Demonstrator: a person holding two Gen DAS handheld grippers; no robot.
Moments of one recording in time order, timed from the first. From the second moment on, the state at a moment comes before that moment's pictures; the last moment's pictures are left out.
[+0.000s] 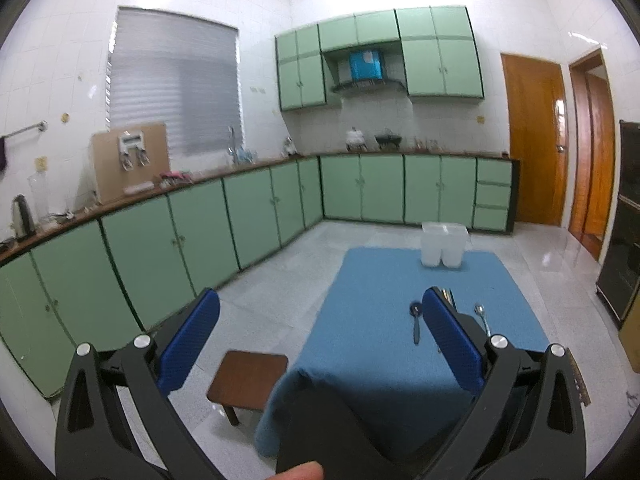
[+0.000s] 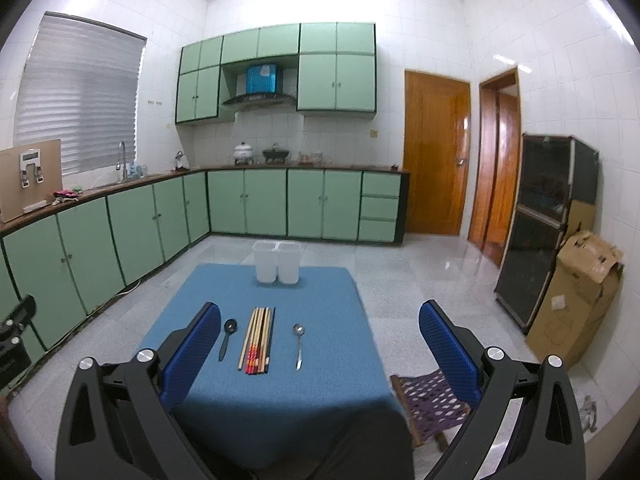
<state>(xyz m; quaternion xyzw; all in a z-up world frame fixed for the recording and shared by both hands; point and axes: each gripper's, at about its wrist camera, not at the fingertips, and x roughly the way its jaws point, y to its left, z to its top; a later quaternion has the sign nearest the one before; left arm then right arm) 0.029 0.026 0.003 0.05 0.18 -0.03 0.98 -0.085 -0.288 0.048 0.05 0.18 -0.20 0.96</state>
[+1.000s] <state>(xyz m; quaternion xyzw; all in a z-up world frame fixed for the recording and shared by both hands) 0.296 -0.082 -0.248 0.08 0.46 -0.17 0.87 0.165 -0.396 -0.221 0.14 0.44 -0.09 0.88</state>
